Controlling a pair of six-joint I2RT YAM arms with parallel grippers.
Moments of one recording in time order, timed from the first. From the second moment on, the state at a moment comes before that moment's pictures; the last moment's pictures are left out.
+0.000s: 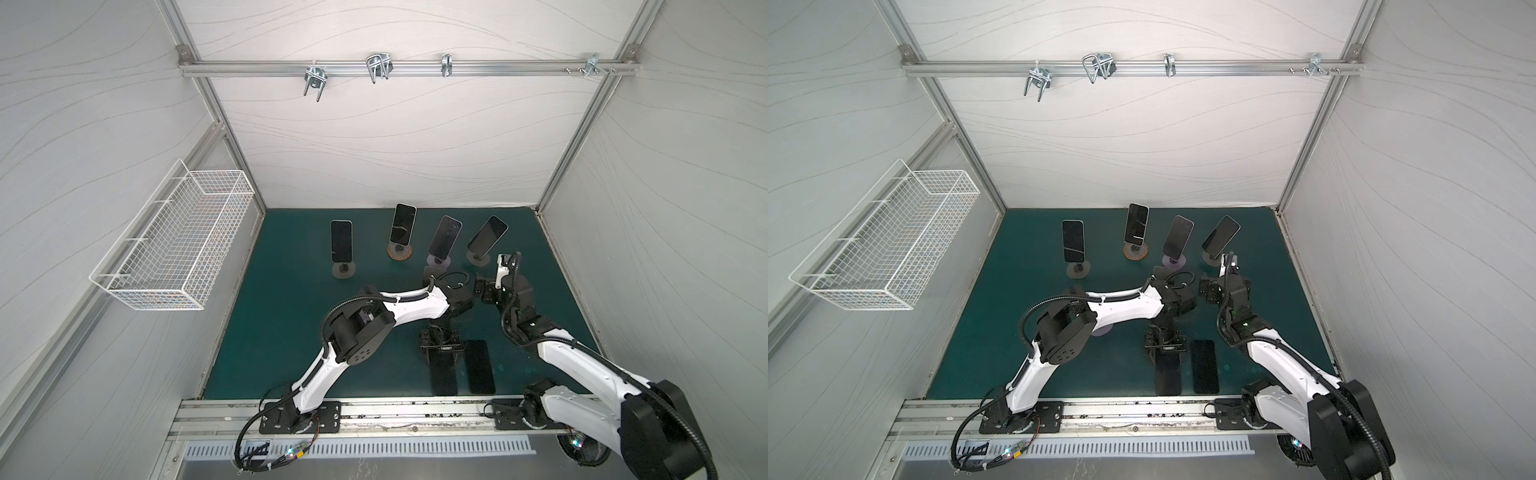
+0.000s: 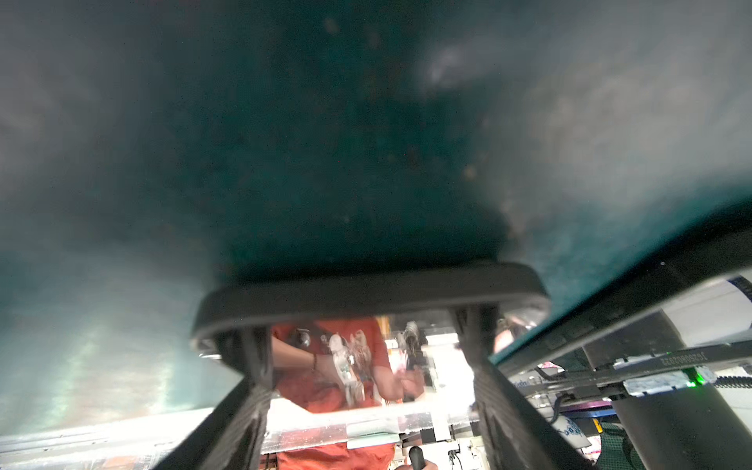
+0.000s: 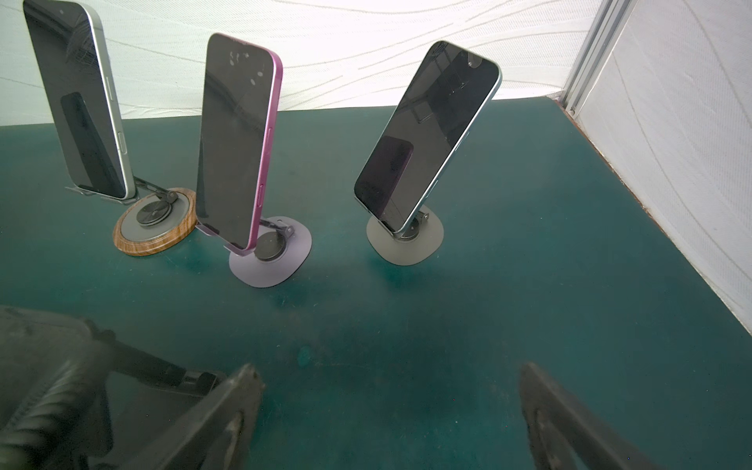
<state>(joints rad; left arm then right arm) -1.04 2.21 1.67 -1.14 0.45 -1.02 0.43 1.04 0.44 0.15 0.34 0.19</state>
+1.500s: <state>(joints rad) -1.05 1.93 1.69 -1.13 0.36 -0.79 0.40 1.00 0.41 0.18 0.30 0.19</state>
